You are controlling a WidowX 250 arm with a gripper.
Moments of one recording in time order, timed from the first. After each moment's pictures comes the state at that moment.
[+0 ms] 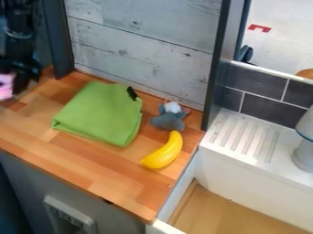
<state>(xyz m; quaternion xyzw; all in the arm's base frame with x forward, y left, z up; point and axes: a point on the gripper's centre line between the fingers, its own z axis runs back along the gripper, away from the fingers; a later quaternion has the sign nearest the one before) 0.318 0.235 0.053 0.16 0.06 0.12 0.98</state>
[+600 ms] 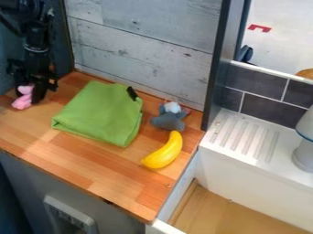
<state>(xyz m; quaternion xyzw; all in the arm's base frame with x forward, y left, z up) 0.360 0.242 0.013 0.13 0.07 0.12 0.98</state>
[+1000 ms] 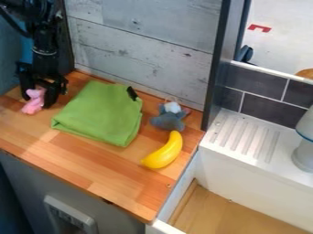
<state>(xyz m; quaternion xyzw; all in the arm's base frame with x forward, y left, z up) 0.354 0.219 0.016 0.13 0.06 0.11 0.98</state>
